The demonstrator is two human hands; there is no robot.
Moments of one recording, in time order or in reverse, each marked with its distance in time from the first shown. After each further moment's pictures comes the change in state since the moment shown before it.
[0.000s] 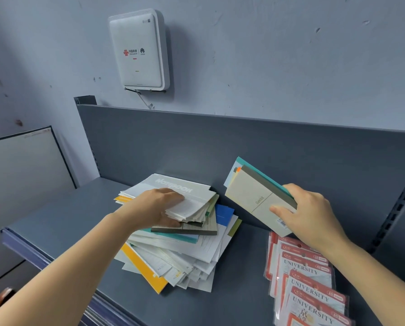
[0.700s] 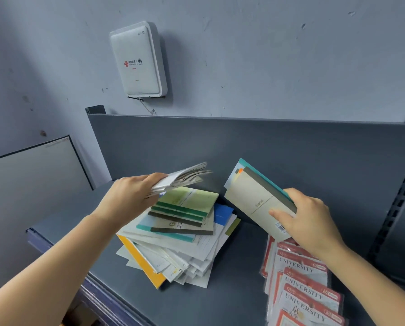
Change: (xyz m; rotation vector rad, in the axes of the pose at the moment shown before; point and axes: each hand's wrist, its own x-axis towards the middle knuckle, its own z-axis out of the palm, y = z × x) left_hand -0.033 0.032 -0.050 0.252 0.518 -0.040; right_hand -0.009 0.021 0.001 0.076 0.009 0.004
